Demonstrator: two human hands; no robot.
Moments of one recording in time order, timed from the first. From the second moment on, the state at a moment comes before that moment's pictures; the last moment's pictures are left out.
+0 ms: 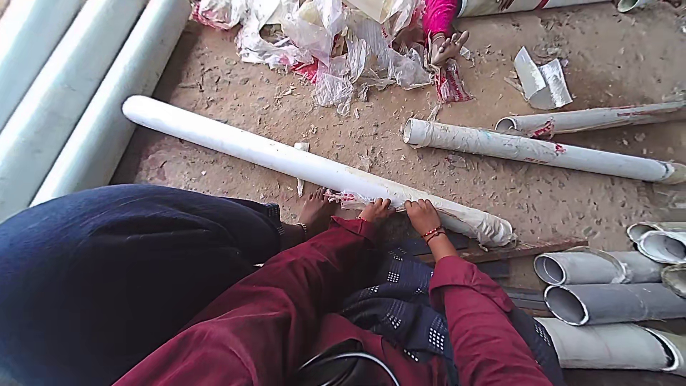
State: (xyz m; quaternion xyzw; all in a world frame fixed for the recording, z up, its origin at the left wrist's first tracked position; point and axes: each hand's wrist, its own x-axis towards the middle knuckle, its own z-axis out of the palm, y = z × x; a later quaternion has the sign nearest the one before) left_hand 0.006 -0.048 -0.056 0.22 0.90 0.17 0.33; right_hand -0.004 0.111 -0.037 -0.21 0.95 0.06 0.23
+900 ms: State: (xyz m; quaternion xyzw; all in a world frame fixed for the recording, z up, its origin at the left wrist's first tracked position) left_hand -0.008 -0.012 -0.083 0.27 0.91 0.14 0.29; right_hand -0.012 0.158 0.022 0.06 0.91 -0.08 0.41
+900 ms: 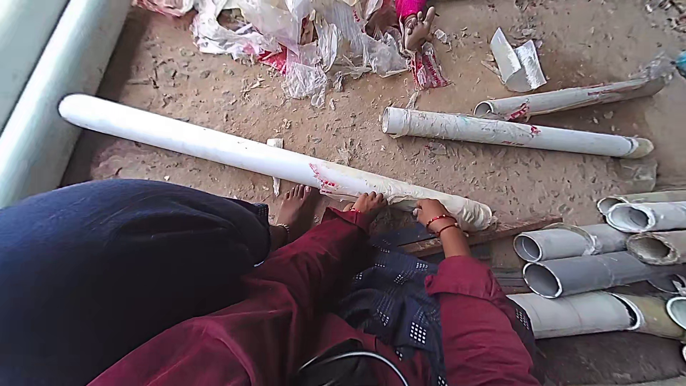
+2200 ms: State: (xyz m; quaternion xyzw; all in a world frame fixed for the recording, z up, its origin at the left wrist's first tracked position) left_hand 0.028 0.015 -0.061 0.20 0.92 0.15 0.29; right_hand -0.003 0.177 0.036 0.11 0.93 -0.03 0.34
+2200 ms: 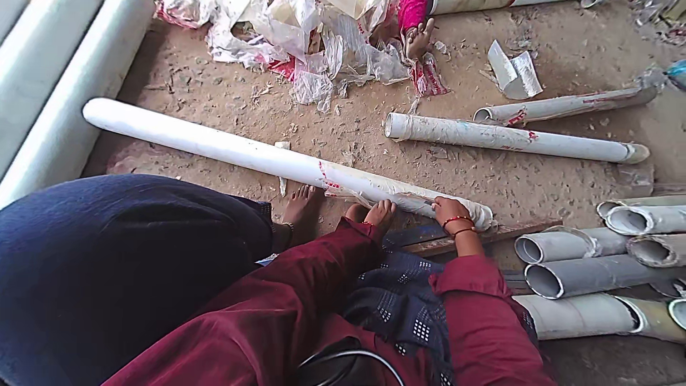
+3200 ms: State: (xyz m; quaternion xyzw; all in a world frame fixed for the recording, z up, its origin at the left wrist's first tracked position) left_hand -0.075 -0.033 -0.068 0.19 0.93 0.19 0.23; right_hand -0.033 0.117 -0.031 0.14 0.93 -0.16 0.30
